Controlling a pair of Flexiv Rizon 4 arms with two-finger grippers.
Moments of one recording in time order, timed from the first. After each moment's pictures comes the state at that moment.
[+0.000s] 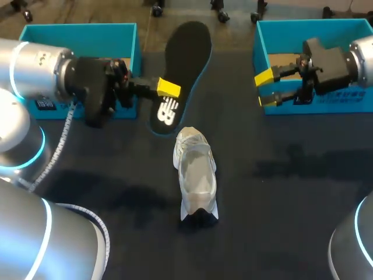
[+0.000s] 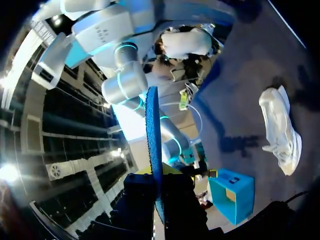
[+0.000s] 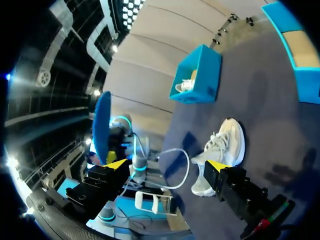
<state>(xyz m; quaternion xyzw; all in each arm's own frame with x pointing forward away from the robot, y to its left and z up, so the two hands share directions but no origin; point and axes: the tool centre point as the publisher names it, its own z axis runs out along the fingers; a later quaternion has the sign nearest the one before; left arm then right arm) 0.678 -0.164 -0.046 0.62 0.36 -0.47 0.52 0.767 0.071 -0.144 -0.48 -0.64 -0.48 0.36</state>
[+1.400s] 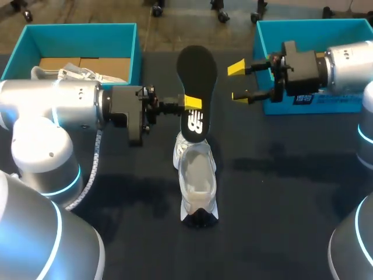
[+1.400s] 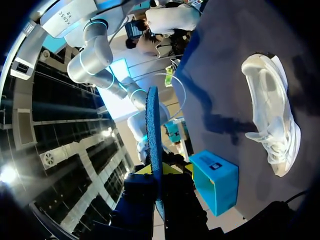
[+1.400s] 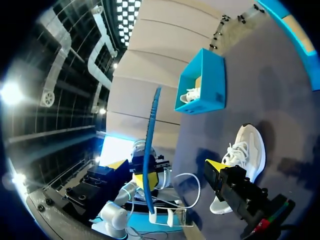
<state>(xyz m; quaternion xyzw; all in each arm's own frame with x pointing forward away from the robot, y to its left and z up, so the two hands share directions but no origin) 0.735 -0.203 -0.131 0.57 0.43 -0.41 0.56 0.786 0.133 -0.142 -0.51 -0.58 -0.50 0.39</state>
